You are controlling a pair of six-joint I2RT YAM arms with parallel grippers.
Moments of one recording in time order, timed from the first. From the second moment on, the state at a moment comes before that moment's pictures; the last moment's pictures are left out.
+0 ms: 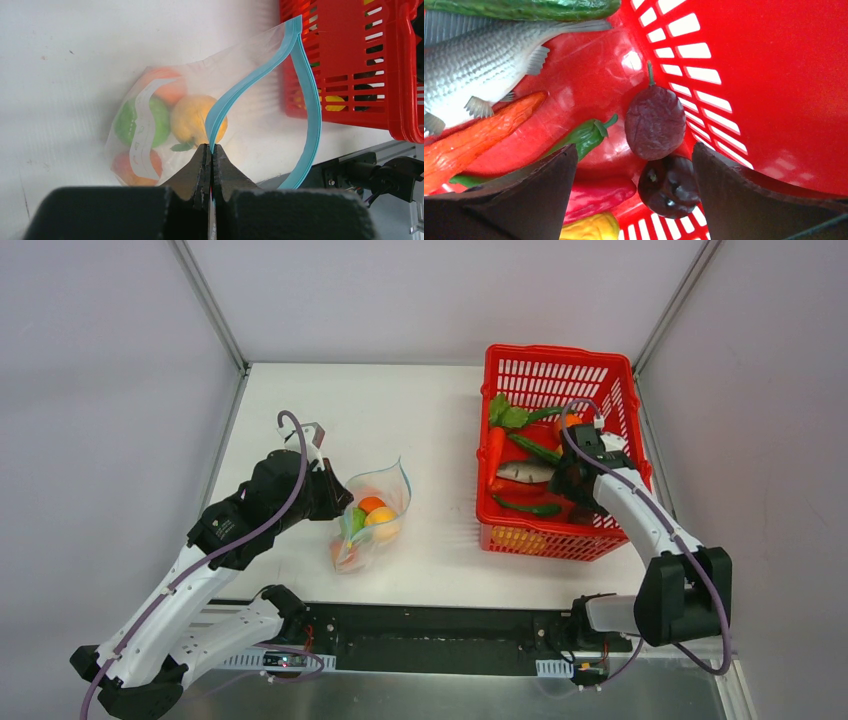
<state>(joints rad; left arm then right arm) -0.66 0.77 1.05 -0.86 -0.16 -0.61 0.21 1.32 0.96 -0.84 0.46 0.62</state>
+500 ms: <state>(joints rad) -0.66 0.77 1.05 -0.86 -0.16 -0.61 0.17 1.37 0.94 -0.78 0.49 0.68</state>
